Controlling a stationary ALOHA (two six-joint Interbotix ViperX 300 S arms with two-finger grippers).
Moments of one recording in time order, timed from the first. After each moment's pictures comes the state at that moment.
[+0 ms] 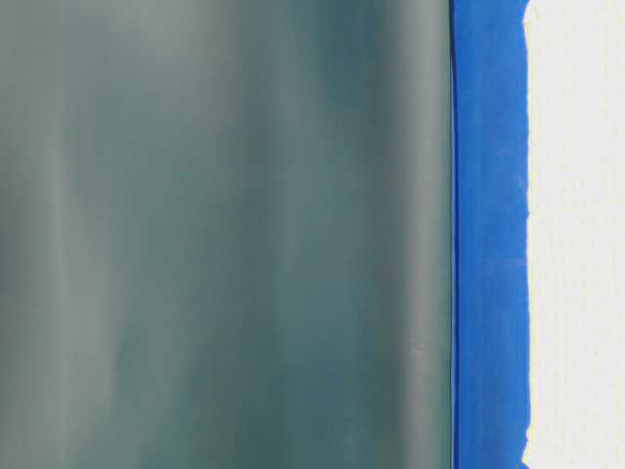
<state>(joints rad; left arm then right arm) 0.00 -0.96 1.18 0.00 -0.29 0.00 0.00 -0.96 1.19 0.00 -0.29 0.00</state>
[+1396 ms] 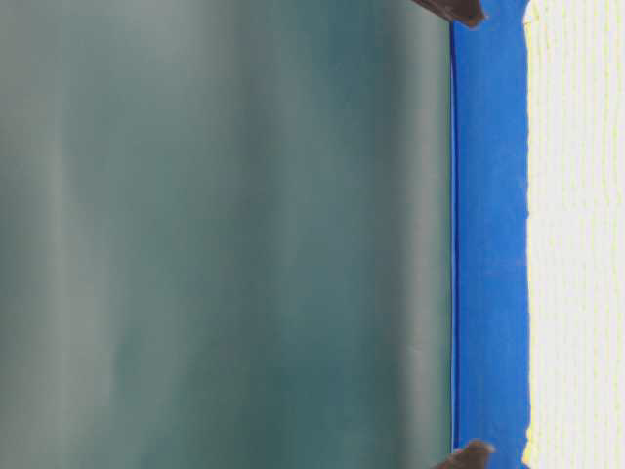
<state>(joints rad) 0.44 -0.13 1.13 -0.04 -0.39 0.01 -0.47 -0.20 1.13 0.13 -0.27 0.01</state>
